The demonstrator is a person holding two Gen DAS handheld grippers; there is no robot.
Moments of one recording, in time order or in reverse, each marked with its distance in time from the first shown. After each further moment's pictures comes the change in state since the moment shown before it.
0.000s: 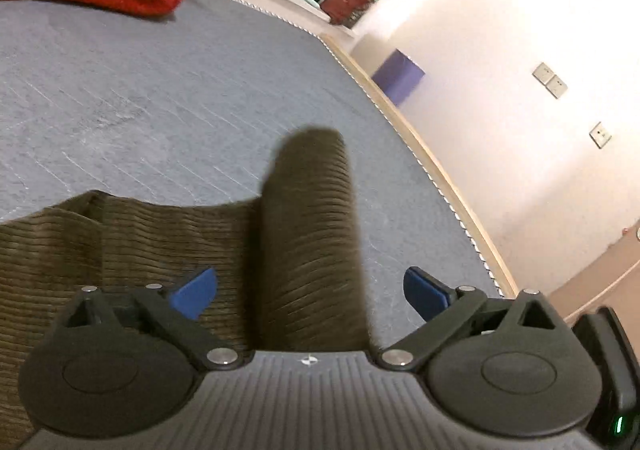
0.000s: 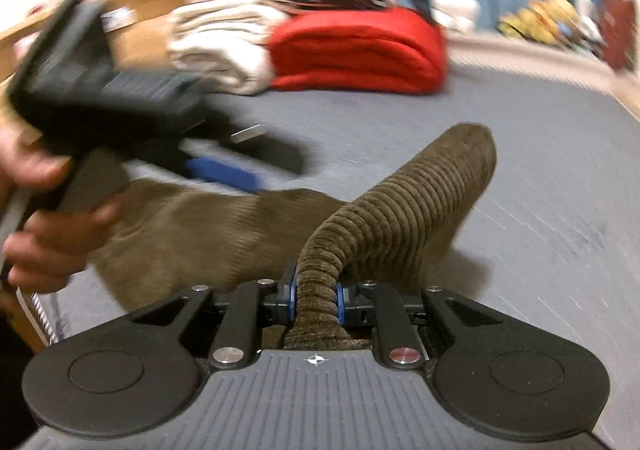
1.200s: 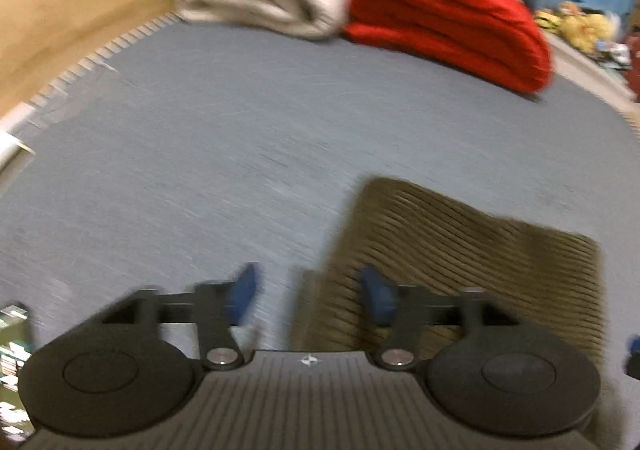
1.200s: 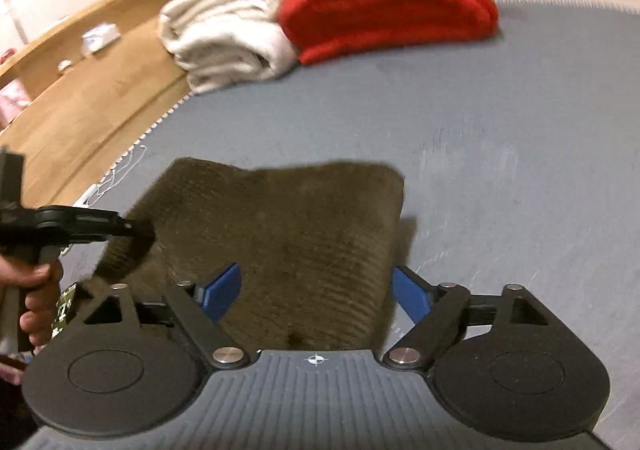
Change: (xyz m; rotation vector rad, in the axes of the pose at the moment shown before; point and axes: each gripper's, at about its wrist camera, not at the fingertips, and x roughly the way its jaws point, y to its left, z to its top) left arm -0.174 0.214 0.005 -0.213 -0.181 0.970; right arm 0.154 0.050 0.074 0.266 0.119 0.117
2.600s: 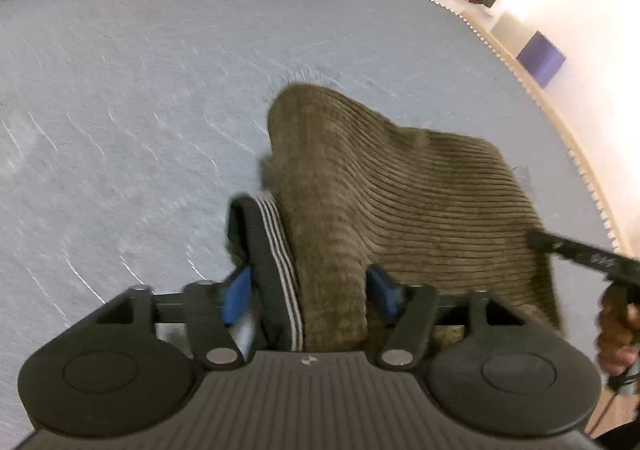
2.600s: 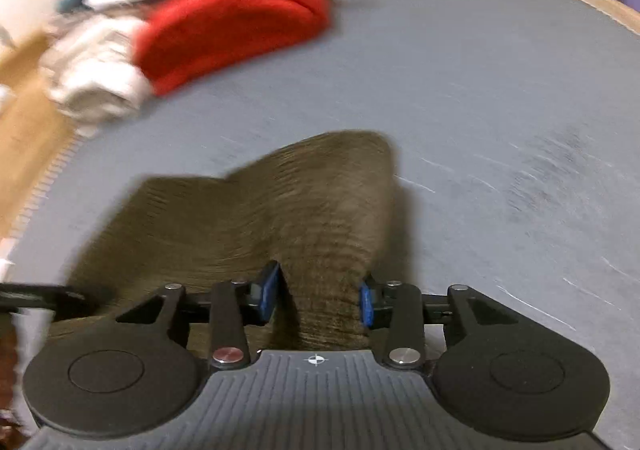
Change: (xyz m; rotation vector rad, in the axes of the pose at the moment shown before) left arm -0.012 -0.211 -0.055 0.243 0.205 -0.522; right arm -0.082 -0.188 -0.012 0.163 -0.022 -0.288
